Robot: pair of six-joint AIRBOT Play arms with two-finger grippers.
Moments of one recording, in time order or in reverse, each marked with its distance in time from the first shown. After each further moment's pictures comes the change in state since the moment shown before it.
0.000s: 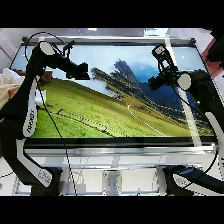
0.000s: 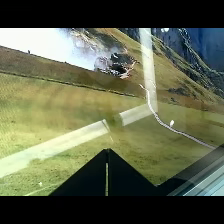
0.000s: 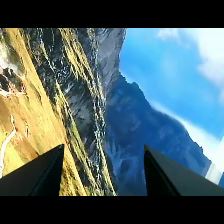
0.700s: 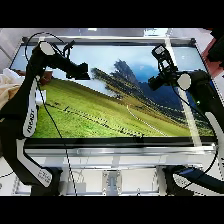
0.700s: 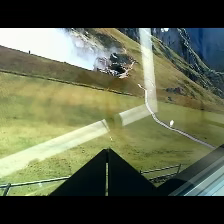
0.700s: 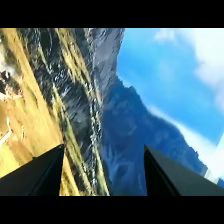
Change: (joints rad) left arm 0.000 -0.002 0.000 -0.002 0.006 0.000; right arm 0.000 -0.001 0.000 -0.006 -0.030 -0.003
